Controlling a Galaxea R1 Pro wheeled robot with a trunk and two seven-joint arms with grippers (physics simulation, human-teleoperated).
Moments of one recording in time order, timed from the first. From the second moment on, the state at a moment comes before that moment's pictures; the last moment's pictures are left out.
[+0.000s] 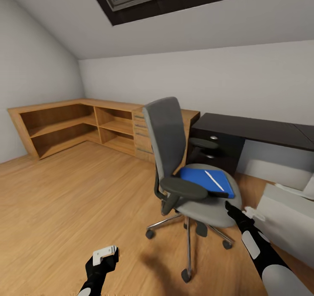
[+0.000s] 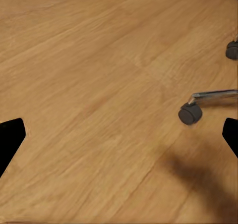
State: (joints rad) left arm -0.19 -0.10 0.05 -0.82 0.10 -0.13 0.13; right arm -0.61 -0.12 -0.34 -0.54 -0.39 -0.10 0.12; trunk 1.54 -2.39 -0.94
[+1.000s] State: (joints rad) left arm -0.19 -0.10 0.05 -0.81 0.09 -0.13 0.13; right arm -0.61 -0.13 -0.34 -0.54 -0.38 -0.11 0.13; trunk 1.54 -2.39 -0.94
